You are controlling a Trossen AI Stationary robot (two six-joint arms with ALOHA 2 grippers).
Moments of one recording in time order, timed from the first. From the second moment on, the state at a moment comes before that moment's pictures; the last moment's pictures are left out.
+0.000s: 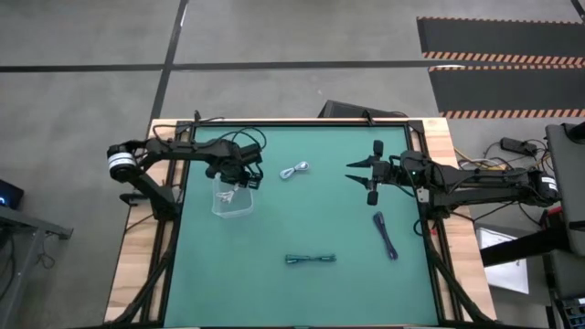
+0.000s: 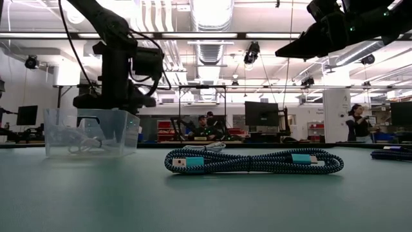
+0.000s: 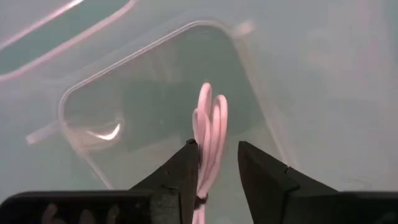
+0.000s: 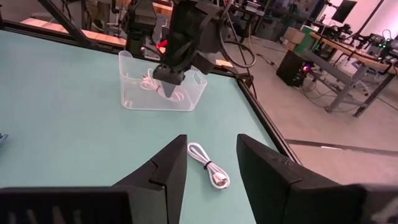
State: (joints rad) left arm 0.40 1.55 0.92 -0.82 -0.02 -0.89; right arm -0.19 0.82 0.42 0.19 -0.01 -0.29
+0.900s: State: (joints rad) left arm 0.18 1.07 0.93 -0.56 -0.30 -0.59; right arm -0.19 0.82 0.44 0.20 -0.01 -0.14
